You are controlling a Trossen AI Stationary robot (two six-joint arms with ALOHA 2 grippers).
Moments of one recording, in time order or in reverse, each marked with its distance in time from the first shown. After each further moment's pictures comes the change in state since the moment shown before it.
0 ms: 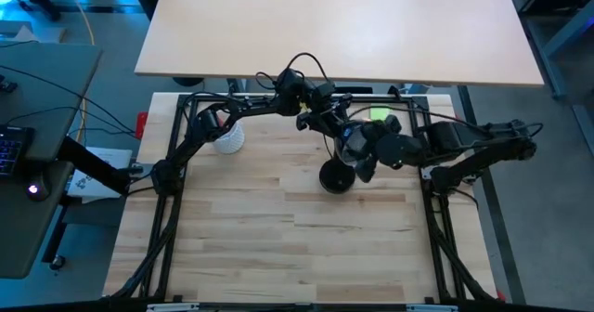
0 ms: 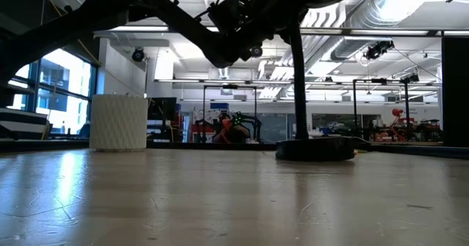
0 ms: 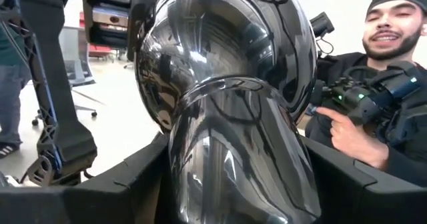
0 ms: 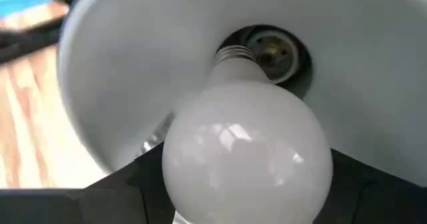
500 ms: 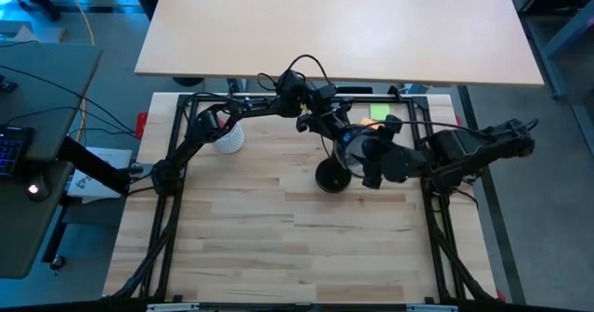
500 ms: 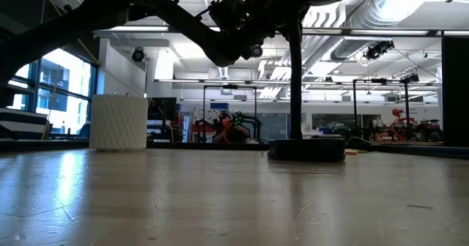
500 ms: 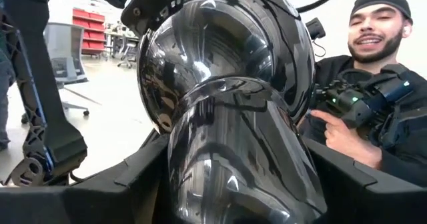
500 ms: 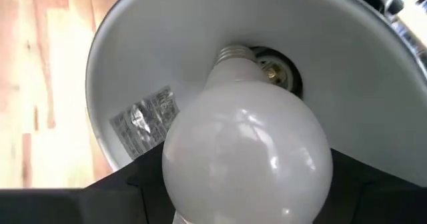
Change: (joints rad) left arm -0.006 -0.001 0.000 -0.004 -0.002 -0.019; right arm 0.136 0.001 0.000 -0.041 0.190 -0.334
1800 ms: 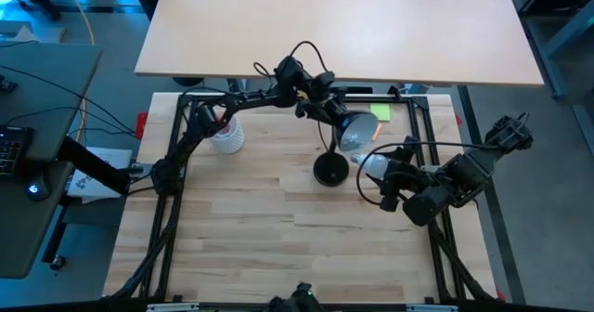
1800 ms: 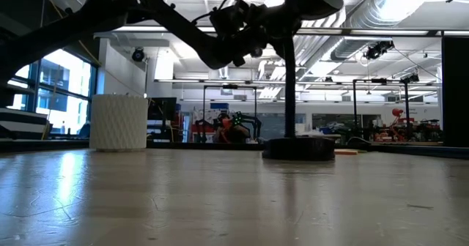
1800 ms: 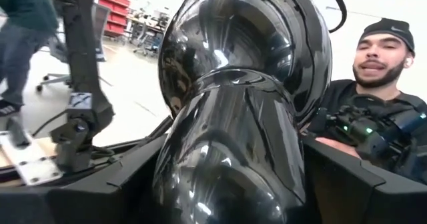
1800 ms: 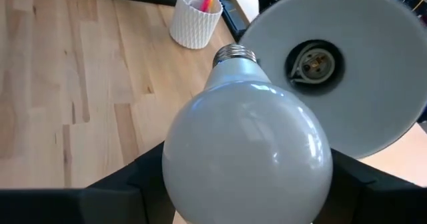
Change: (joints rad) left arm 0.095 -0.003 0.003 -0.187 0.009 0.007; right arm 0.312 -0.001 0.000 -0.205 0.198 0.343
